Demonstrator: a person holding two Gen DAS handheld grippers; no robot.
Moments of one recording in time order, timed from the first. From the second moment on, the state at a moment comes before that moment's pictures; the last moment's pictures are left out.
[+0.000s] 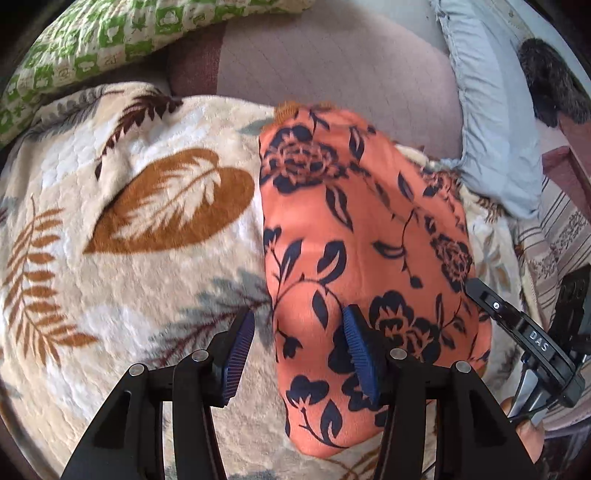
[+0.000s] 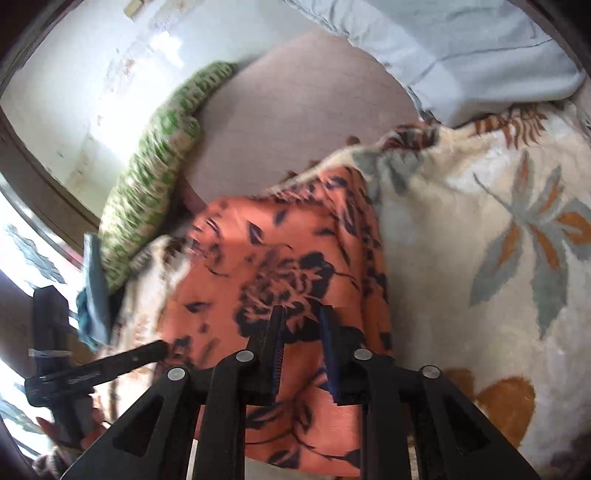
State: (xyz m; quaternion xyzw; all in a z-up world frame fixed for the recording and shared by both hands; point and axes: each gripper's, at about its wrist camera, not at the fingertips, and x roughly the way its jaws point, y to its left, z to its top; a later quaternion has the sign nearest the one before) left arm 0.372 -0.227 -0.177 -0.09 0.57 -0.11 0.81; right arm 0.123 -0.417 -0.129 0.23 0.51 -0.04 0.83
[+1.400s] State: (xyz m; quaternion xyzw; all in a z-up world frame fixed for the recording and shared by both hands) left arm 0.397 -0.179 -0.143 -0.17 0.60 -0.13 0.77; right arm 0.116 -0.461 -0.136 0.31 0.49 -0.06 0.82
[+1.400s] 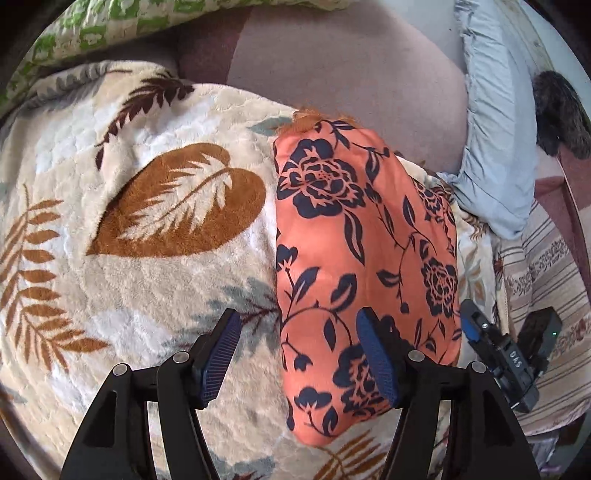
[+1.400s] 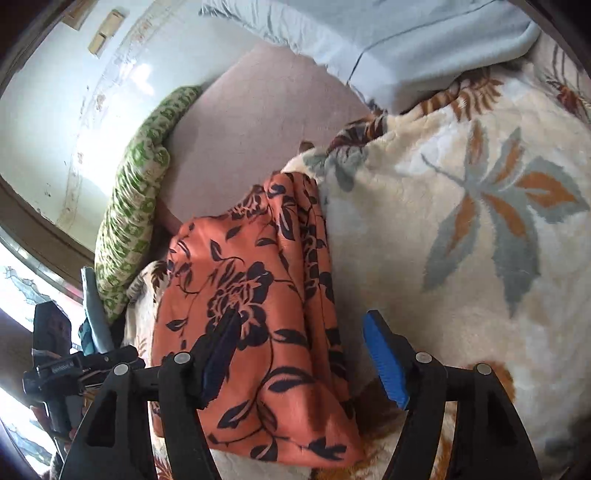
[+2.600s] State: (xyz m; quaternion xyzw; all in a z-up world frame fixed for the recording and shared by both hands) left arm 0.306 -0.117 -0.052 -0.14 0.52 -0.18 0.82; right arm 0.117 -0.341 -0.070 0.29 0.49 0.09 0.82
